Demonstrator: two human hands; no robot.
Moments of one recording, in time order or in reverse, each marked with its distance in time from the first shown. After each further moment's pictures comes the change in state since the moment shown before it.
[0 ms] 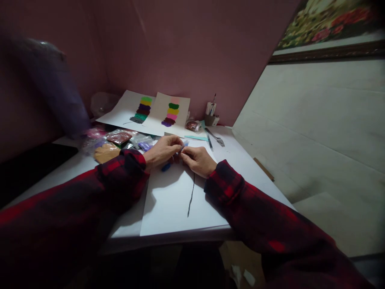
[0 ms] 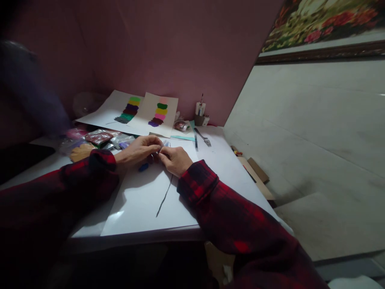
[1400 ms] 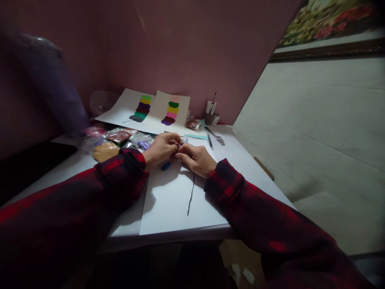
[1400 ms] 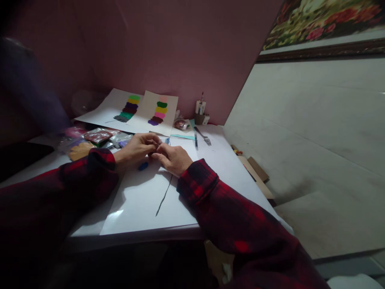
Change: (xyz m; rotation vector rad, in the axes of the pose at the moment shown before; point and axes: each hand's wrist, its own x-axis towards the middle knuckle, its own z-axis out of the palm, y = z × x) left_hand 0.004 -0.009 0.000 -0.083 0.073 0.049; right_hand -0.002 -0.004 -0.002 0.006 -0.014 0.008
